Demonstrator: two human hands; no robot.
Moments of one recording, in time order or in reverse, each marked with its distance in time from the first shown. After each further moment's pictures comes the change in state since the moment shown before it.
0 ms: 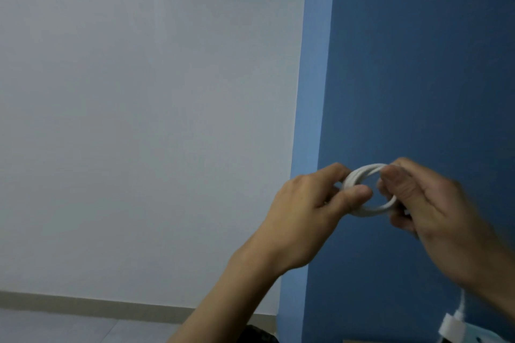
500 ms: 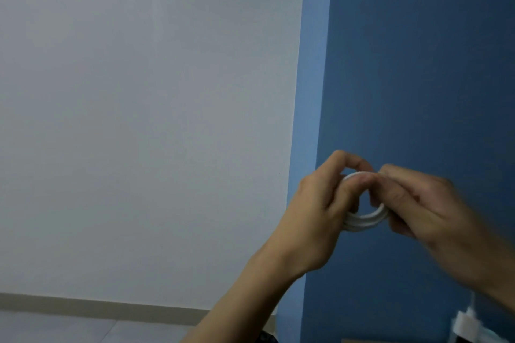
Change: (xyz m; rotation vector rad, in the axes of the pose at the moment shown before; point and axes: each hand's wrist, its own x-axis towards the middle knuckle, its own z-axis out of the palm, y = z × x) left_hand 0.004 0.007 0.017 -0.340 0.087 0.041; right_hand 0.001 -0.002 -0.006 -0.035 -0.137 -0.039
